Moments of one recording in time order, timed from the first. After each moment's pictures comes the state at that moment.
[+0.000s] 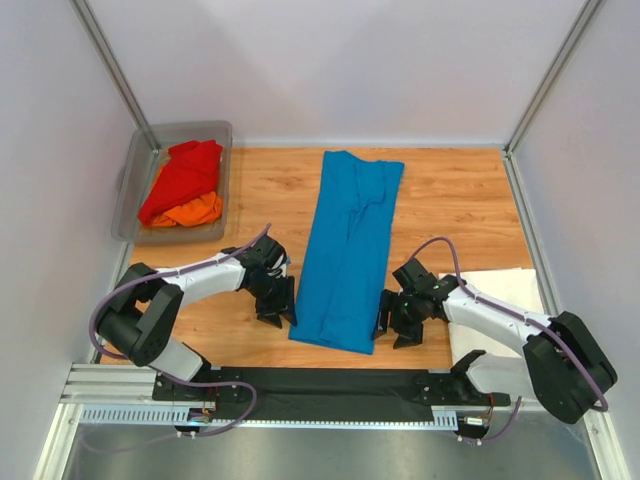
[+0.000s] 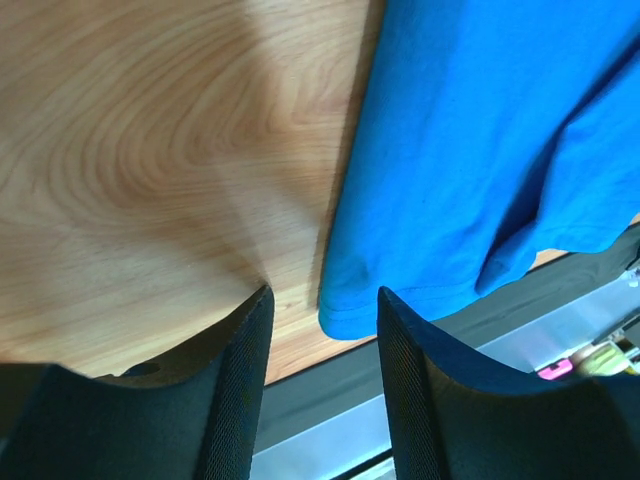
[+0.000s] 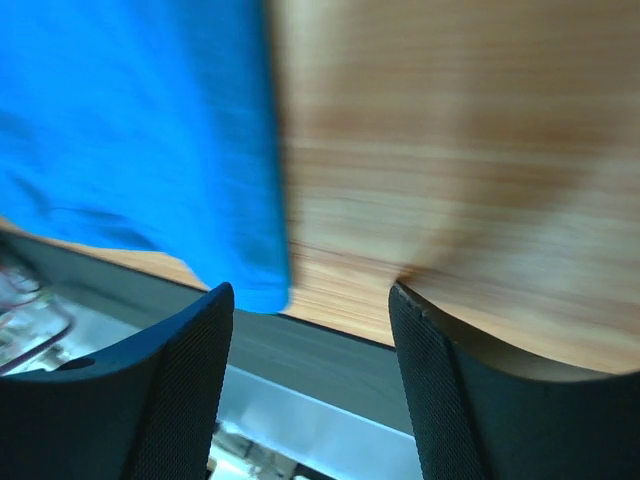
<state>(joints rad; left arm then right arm) -0.59 1.51 0.74 -0.58 0.38 -0.61 0.63 1.22 0.53 -0.62 -0.29 0.86</state>
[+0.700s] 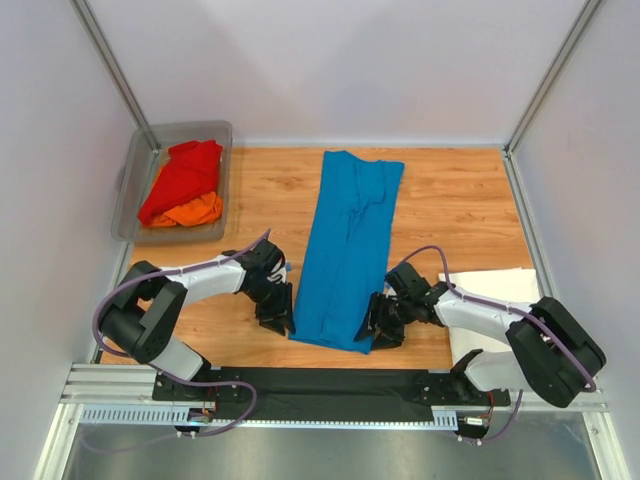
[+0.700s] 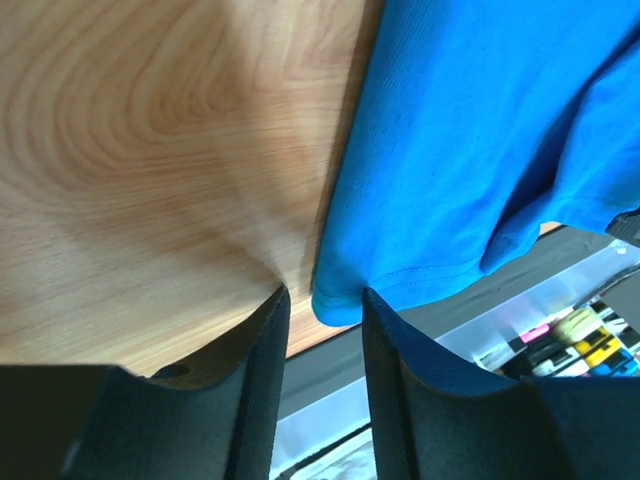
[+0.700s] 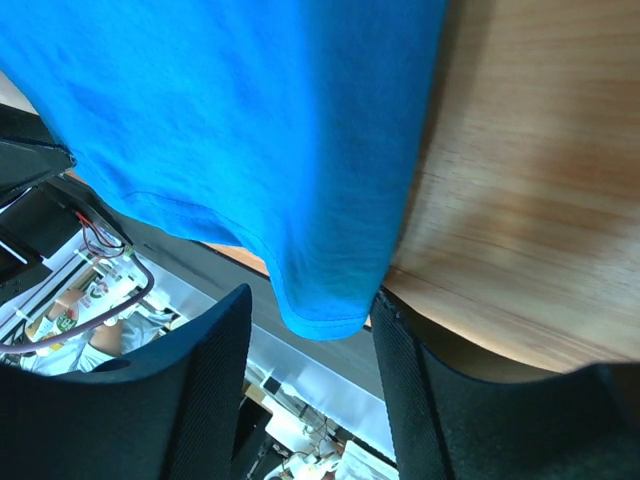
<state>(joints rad) -0.59 1.53 0.71 -0.57 0.46 -0.60 0.67 1.31 0.46 -0.31 -0.49 1.03</state>
